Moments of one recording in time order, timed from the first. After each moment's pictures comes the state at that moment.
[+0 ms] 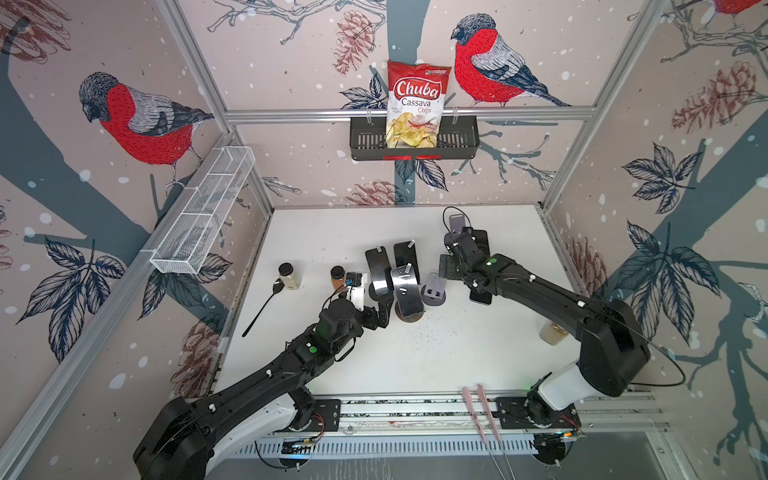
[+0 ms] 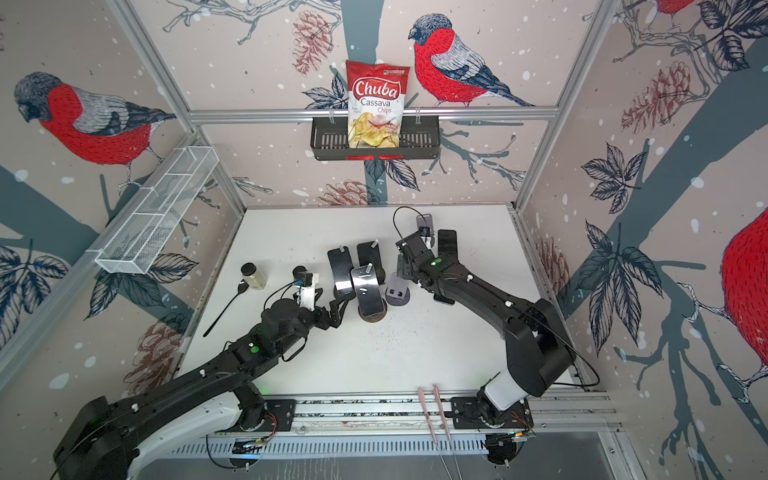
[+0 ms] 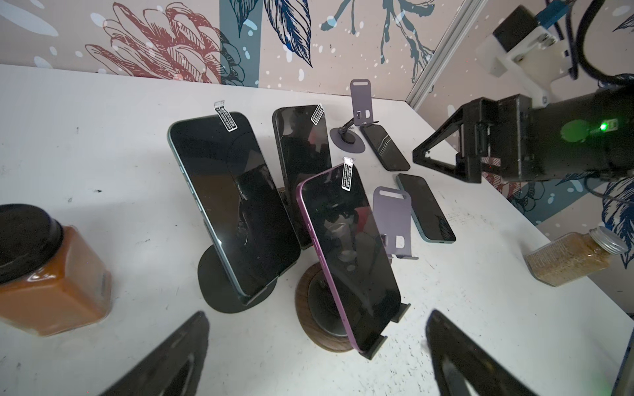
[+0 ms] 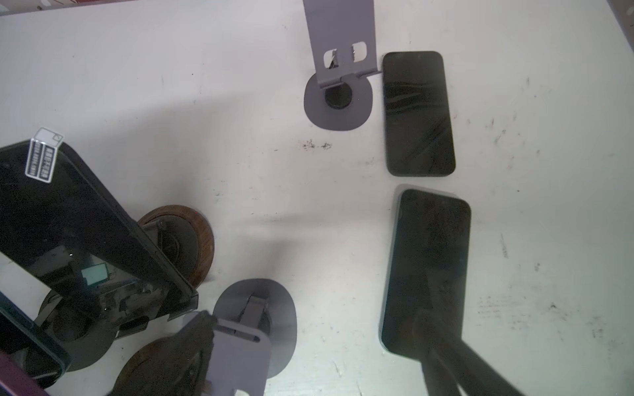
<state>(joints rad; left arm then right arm) -0.75 0.88 0.37 0.18 -0.16 -0.39 0.69 1.57 1.14 -0.52 0.38 0.56</state>
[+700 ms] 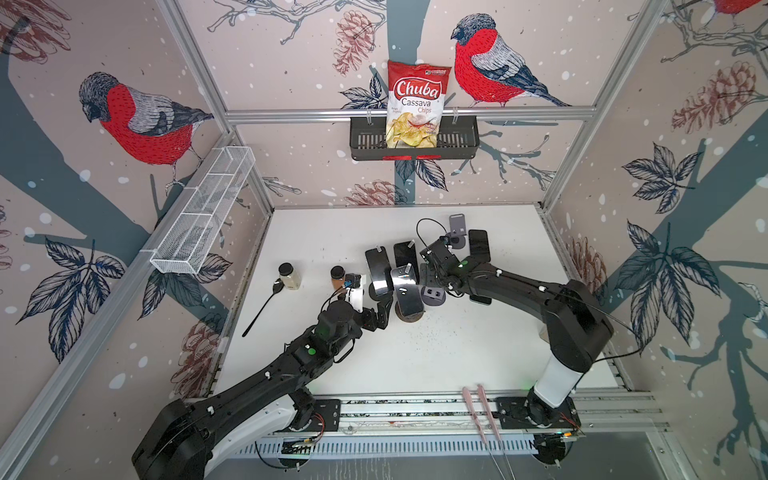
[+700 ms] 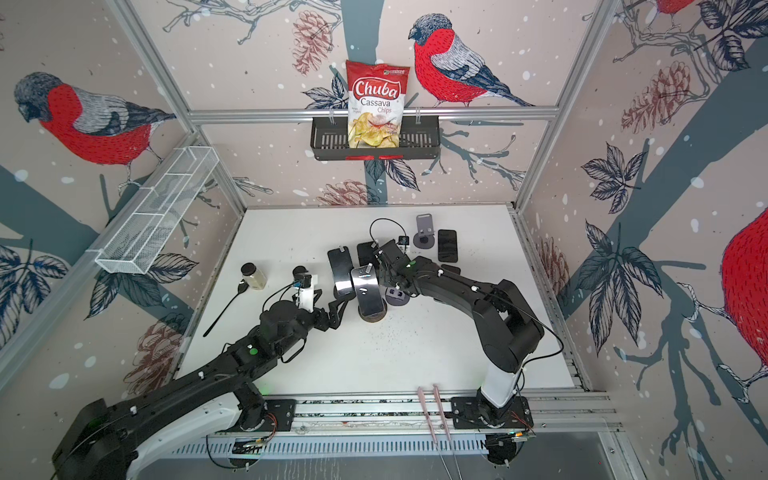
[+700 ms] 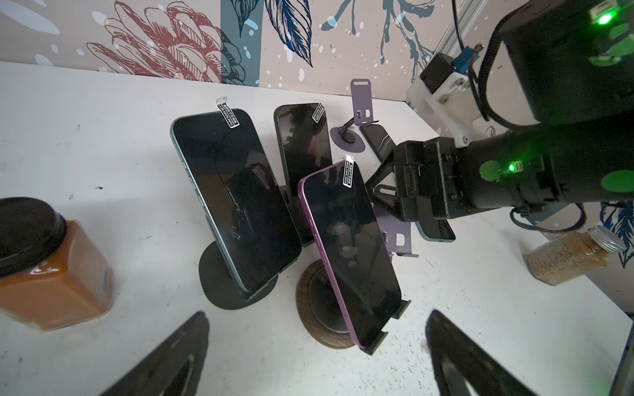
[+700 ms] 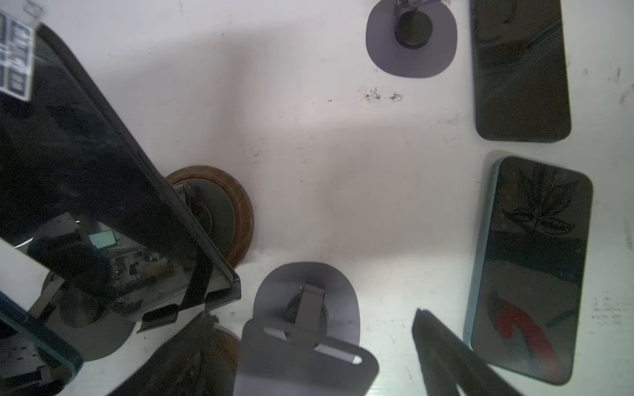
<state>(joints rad) -0.75 0.86 0.35 0.18 -0.16 -0.39 0.77 1.75 1.22 -0.51 0.36 0.63</state>
